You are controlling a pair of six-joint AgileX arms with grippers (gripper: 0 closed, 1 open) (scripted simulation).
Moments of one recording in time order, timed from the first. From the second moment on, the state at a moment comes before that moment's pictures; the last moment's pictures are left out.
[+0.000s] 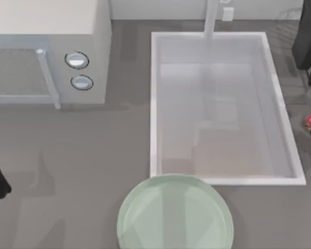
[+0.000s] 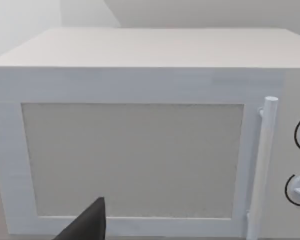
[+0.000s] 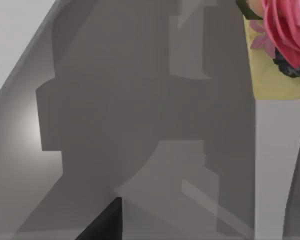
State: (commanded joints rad) left arm 0.00 0.00 0.00 0.00 0.00 0.00; right arm -0.06 2.11 1.31 -0.77 0.00 -0.70
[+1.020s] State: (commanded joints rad) left arm 0.00 0.00 0.00 0.00 0.00 0.00; right arm -0.06 1.98 1.49 -1.05 -0.02 -0.69
